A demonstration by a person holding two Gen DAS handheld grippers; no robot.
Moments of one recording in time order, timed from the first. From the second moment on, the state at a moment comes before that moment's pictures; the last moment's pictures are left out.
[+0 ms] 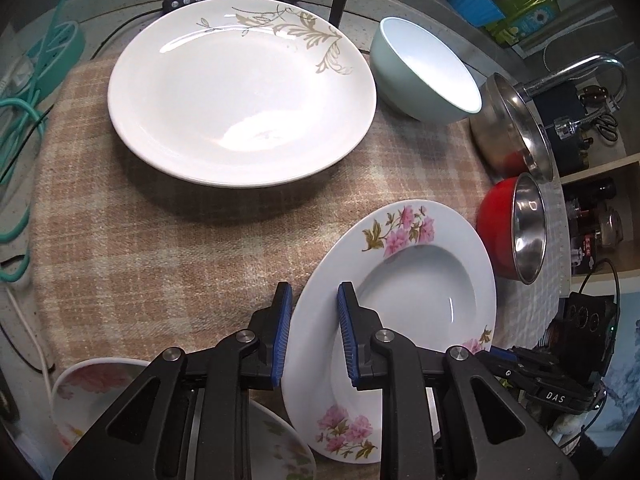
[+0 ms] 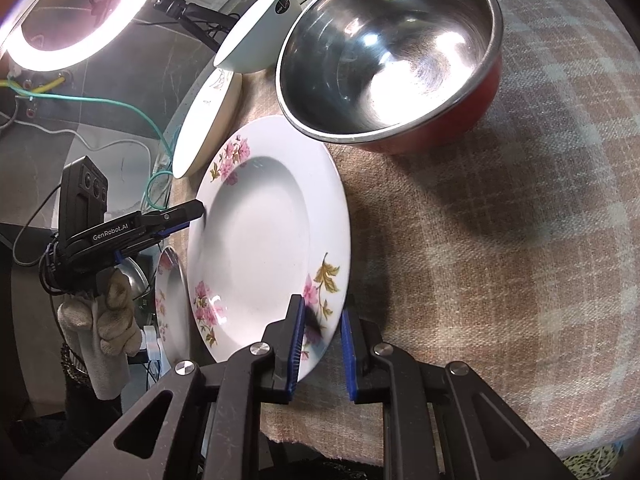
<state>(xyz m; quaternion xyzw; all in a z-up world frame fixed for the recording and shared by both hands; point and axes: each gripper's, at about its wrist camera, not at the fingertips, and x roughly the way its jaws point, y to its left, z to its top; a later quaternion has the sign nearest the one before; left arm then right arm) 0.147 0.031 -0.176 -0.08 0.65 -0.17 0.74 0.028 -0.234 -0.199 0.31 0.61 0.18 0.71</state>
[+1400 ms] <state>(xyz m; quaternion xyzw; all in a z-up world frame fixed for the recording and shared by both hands) 0.097 0.001 -0.173 -0.05 0.67 -0.17 0.72 0.018 -0.255 -0.197 0.31 0.62 0.15 0.71</state>
